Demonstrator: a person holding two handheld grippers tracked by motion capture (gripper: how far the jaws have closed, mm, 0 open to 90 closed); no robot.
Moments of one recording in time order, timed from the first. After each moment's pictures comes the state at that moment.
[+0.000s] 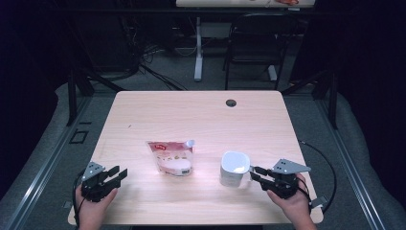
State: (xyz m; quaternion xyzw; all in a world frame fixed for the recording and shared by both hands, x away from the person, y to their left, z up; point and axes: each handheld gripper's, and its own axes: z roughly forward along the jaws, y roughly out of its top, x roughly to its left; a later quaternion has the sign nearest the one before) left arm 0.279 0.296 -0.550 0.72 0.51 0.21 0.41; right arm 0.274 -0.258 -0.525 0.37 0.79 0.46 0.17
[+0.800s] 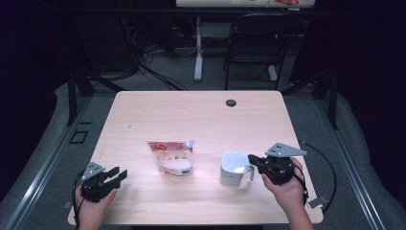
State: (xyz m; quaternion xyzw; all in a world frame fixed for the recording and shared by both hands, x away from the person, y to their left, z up) left arm 0.279 0.298 -0.551 0.73 0.51 0.20 0.41; right arm 0.287 -0.229 -0.471 0.40 0.78 0.43 0.20
